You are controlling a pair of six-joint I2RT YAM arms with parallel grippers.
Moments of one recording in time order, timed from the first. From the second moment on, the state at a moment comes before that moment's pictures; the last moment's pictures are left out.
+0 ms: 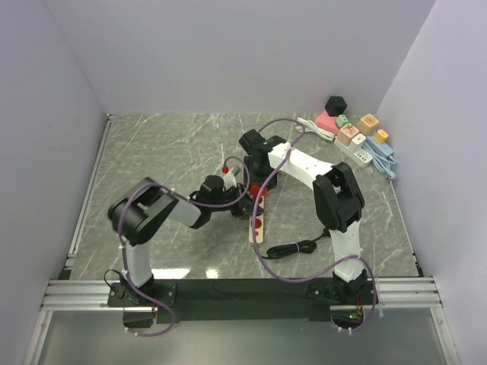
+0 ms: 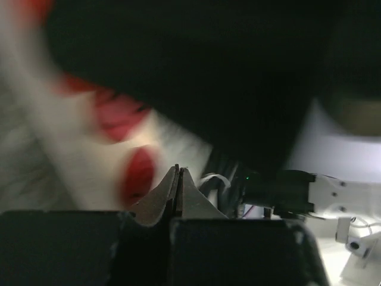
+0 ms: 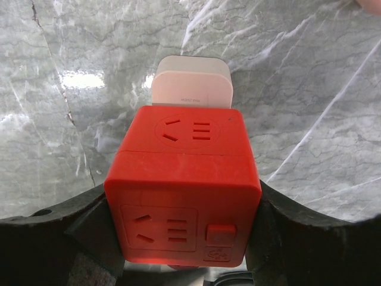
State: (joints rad) left arm -0.68 1.86 0.71 0.80 0.56 -1.03; right arm 0.63 2.06 1.66 -0.89 0.12 0.62
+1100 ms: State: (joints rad) left arm -0.69 2.07 0.87 0.93 0.55 -1.09; right arm 0.41 1.95 1.67 -0.97 -0.07 0.60
